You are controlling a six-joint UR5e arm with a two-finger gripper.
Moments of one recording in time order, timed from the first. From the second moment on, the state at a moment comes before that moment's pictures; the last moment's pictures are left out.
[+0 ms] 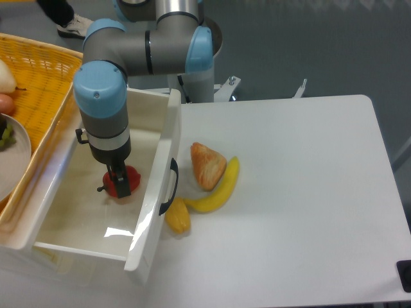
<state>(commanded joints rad) 2.10 -1.84 -1.53 -1.25 1.44 1.26</state>
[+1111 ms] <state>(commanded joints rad) 2.23 -1.72 -1.49 -1.20 1.21 1.06</state>
